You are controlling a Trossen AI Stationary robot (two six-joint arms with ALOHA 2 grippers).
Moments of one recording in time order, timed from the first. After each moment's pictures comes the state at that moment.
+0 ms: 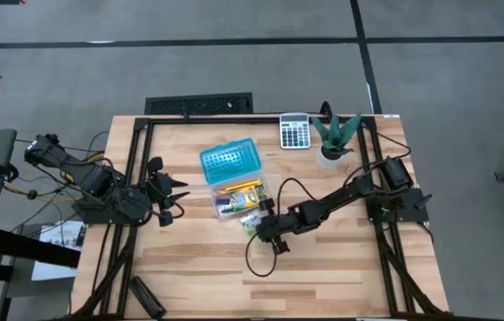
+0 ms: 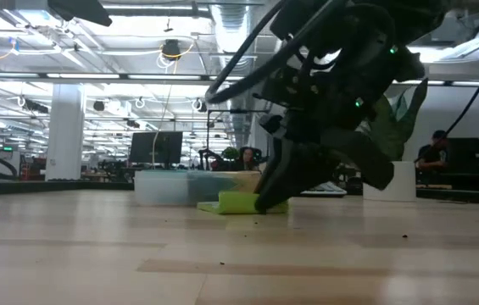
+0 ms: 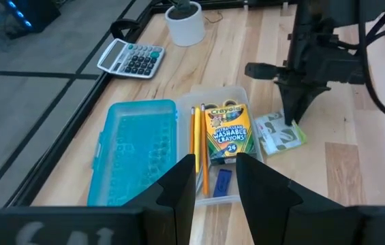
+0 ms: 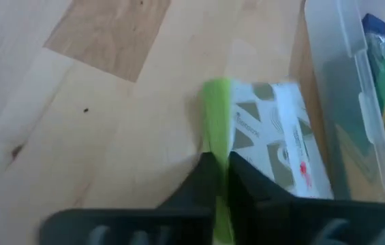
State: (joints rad) left arm -0.51 0.85 0.90 -0.83 -0.71 -0.38; right arm 0.26 1.93 1.02 -0.02 0.23 -0.19
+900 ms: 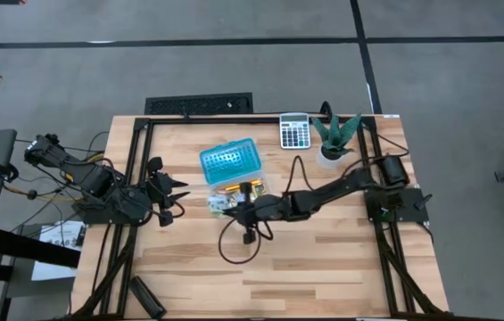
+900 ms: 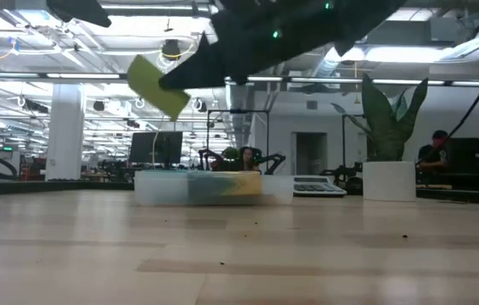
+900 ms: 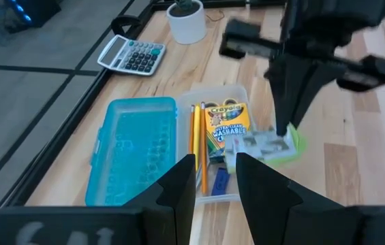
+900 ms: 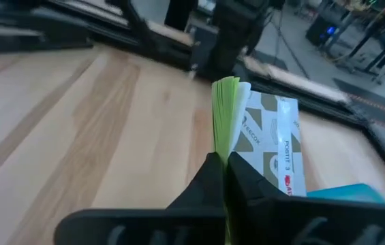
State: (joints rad) left arm -0.51 0.85 0.90 -0.83 -0.71 -0.40; right arm 0.19 1.94 1.17 0.44 0.24 -0.26
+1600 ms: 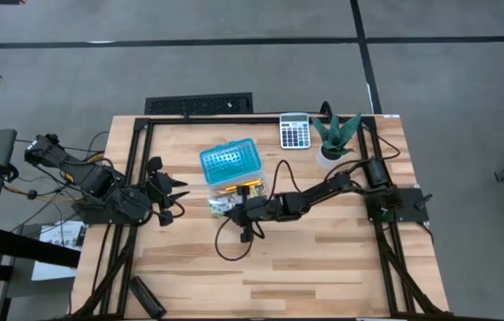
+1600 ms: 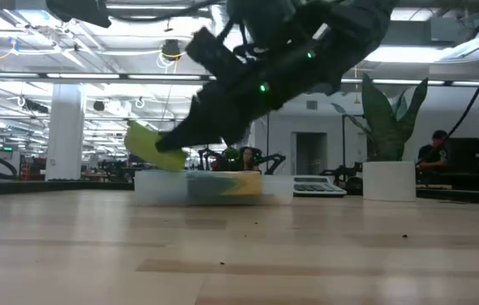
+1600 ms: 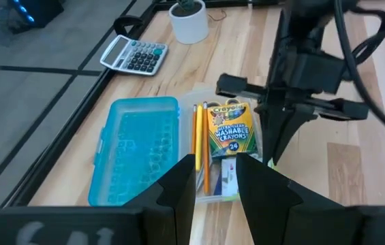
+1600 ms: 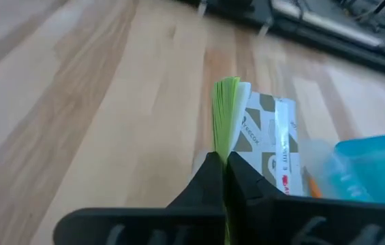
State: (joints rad) left arm -0.51 0.85 0.90 -0.84 -0.72 -0.40; right arm 0.15 2.08 1.21 0.42 0.20 -0.21
